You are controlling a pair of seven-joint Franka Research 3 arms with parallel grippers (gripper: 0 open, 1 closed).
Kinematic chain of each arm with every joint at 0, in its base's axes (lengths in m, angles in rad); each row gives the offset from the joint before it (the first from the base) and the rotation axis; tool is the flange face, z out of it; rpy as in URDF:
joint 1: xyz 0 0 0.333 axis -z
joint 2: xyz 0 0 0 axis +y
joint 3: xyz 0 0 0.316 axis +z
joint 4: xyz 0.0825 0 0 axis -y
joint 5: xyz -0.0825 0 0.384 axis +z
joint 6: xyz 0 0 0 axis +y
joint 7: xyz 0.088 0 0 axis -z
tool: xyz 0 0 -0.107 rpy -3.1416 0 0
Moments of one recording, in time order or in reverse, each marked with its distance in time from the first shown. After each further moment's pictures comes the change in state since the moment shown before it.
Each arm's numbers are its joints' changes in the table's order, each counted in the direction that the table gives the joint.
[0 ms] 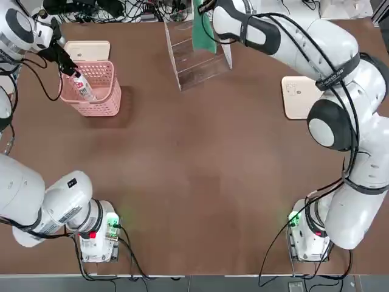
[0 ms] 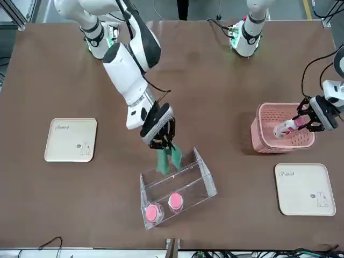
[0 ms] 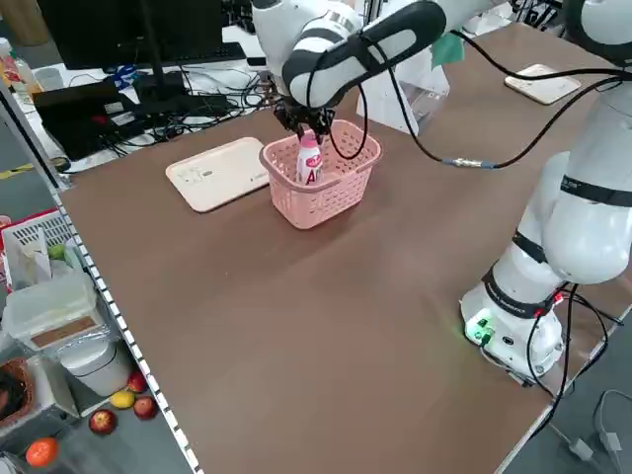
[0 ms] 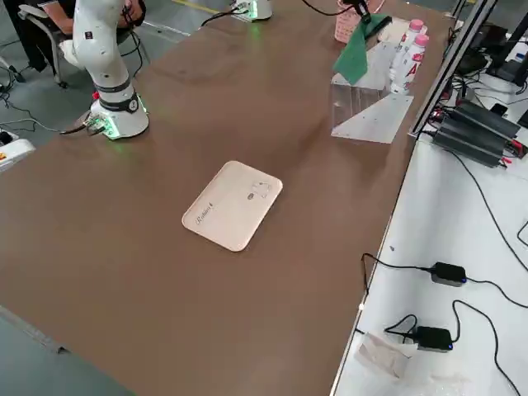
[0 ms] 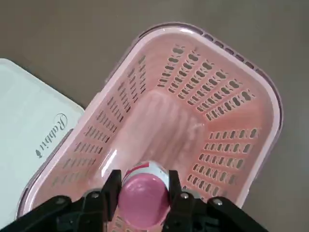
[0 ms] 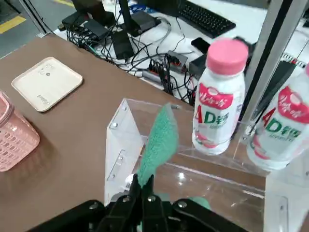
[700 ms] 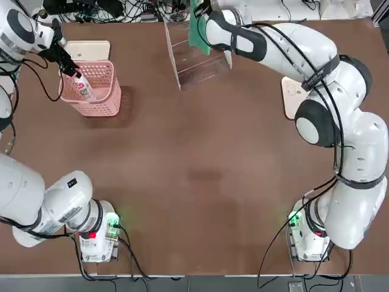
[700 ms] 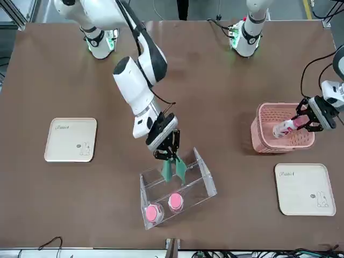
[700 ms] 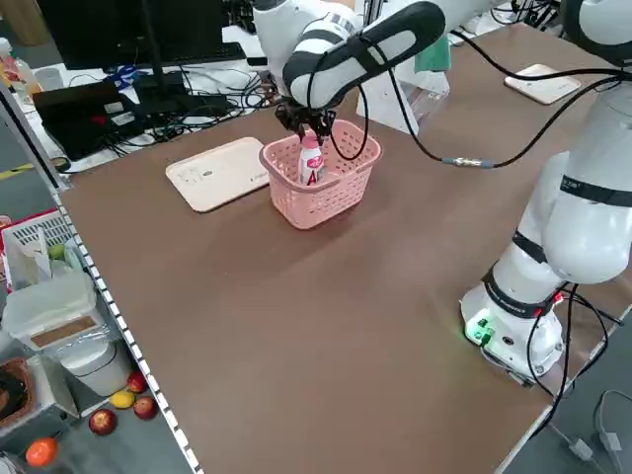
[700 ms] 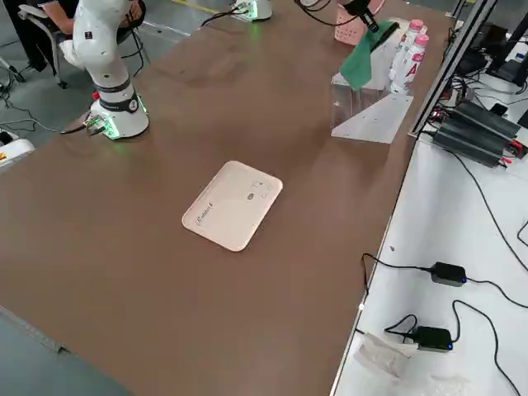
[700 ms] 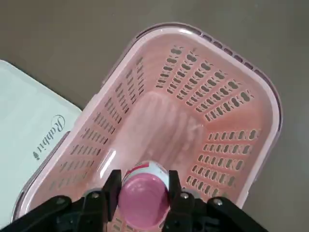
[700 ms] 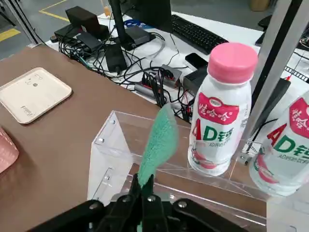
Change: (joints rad) left arm 0.000 0.002 -0.004 -0.001 0.000 -0.001 0.001; right arm 0.001 0.113 0.014 0.064 -0.001 -0.120 -0.033
